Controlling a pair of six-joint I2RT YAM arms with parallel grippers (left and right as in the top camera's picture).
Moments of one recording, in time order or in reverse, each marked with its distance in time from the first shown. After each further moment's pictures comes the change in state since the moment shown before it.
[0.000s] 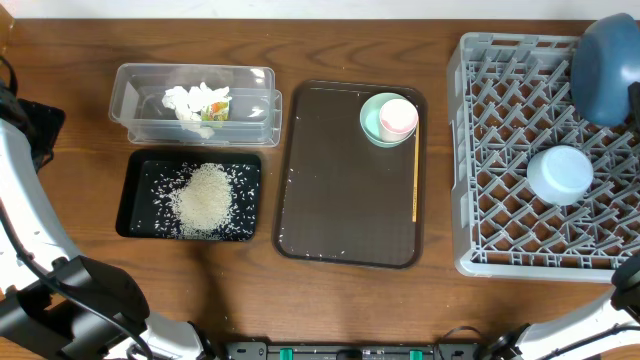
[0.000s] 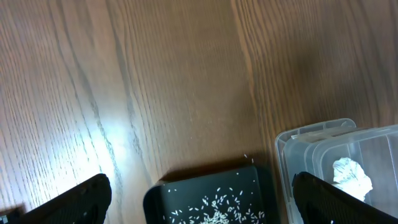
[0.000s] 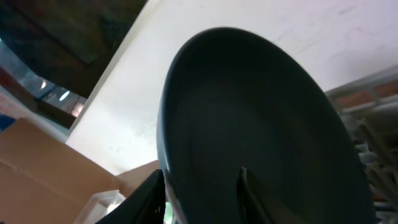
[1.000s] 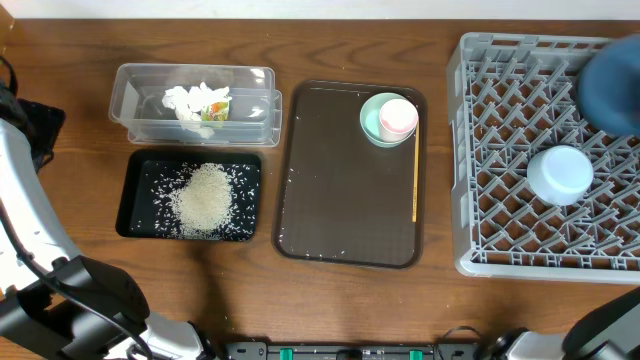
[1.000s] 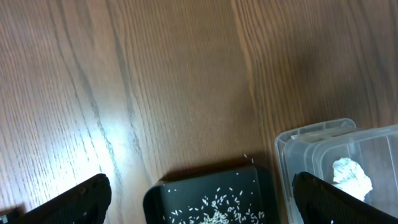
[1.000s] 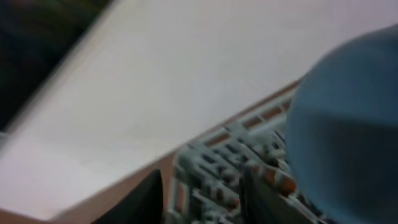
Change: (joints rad) left arm 0.000 0.000 0.000 0.000 0.000 0.000; right arm 0.087 -0.415 0.003 -0.787 0.430 -0.387
